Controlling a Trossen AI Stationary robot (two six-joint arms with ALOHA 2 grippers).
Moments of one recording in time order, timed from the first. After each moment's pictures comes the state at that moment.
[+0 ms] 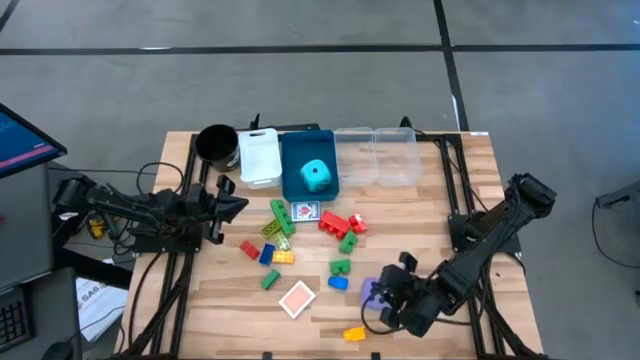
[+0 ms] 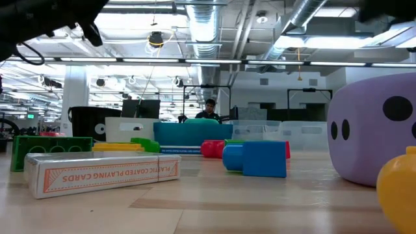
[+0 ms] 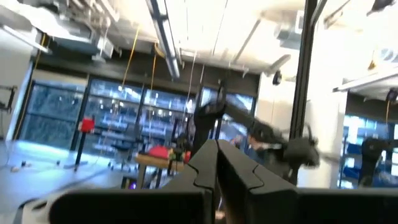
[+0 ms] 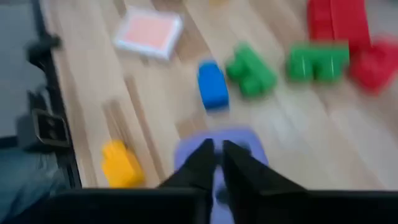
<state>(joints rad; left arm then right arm) -0.13 0.57 0.04 1.05 -0.19 -0.11 0.78 1.59 1.20 -0.78 0.55 1.16</state>
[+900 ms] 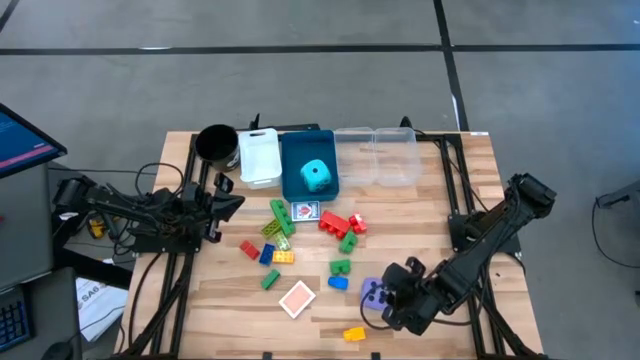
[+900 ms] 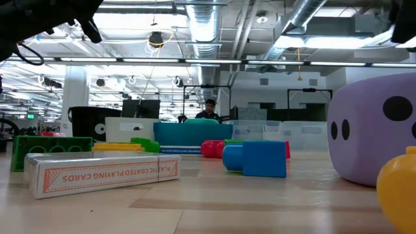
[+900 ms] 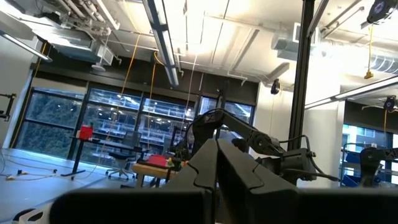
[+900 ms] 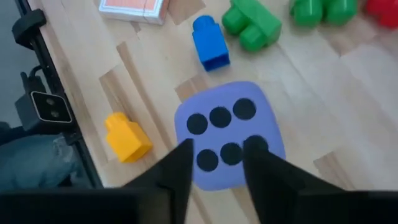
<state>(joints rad) -0.13 0.57 0.04 1.08 -0.19 -0.11 0.79 1.59 1.20 -0.81 0.43 1.26</state>
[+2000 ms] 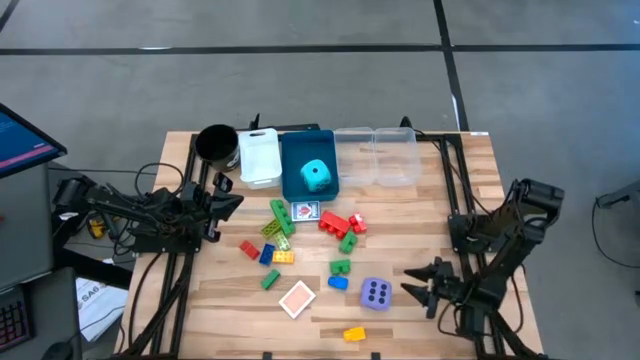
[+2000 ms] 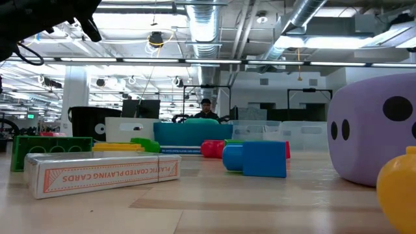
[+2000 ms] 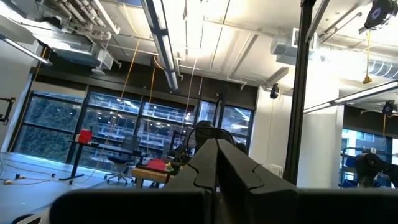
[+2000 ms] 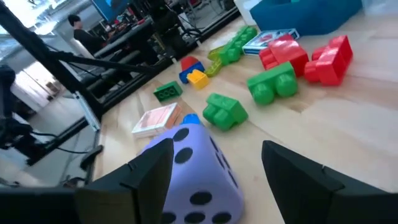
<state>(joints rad) -0.13 0.57 0.04 1.10 -0.19 -0.11 1.21 1.59 0.56 -0.23 1.35 1.80</state>
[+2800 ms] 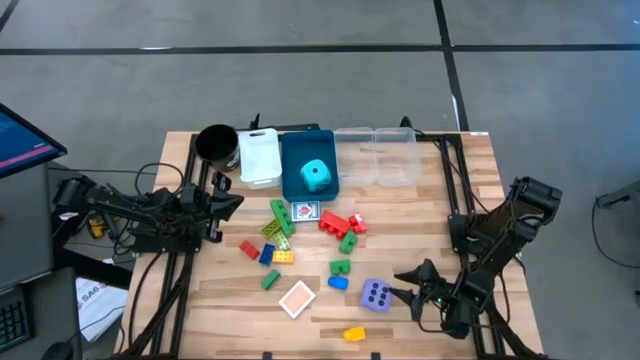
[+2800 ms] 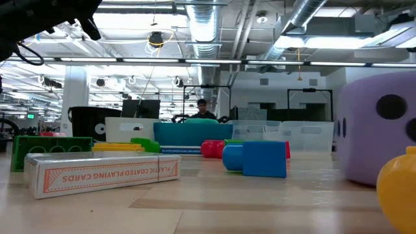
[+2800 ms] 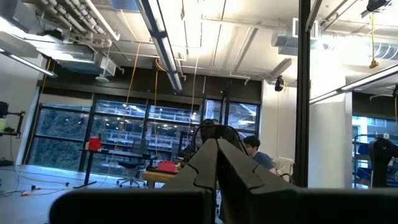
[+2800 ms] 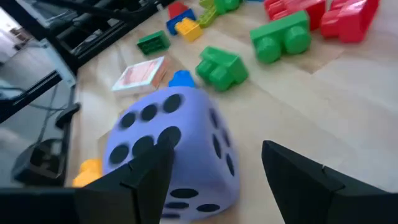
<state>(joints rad) -0.13 0.57 0.04 1.10 -0.19 -0.02 1.10 1.59 0.57 -0.06 1.09 1.56</state>
